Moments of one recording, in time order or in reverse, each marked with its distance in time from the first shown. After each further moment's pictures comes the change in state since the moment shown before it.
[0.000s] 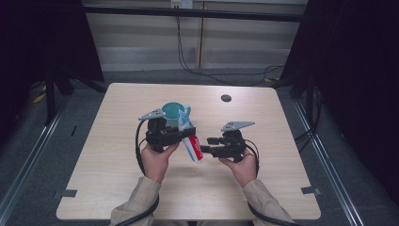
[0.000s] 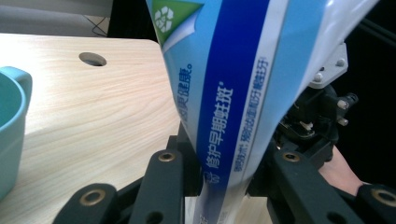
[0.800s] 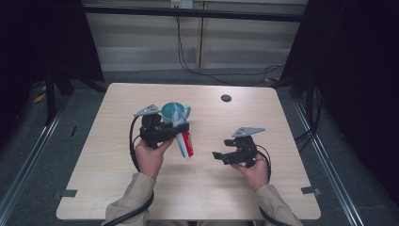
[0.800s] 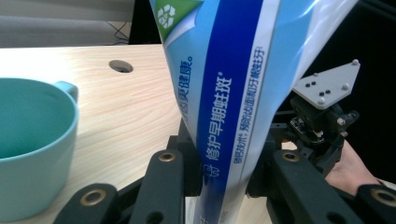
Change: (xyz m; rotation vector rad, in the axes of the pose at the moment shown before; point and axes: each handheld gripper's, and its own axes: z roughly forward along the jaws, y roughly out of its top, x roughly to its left) left arm 0.007 0.012 -0.014 0.012 0.087 0.051; right arm -0.025 -0.033 -0.020 0.057 -0.124 -0.029
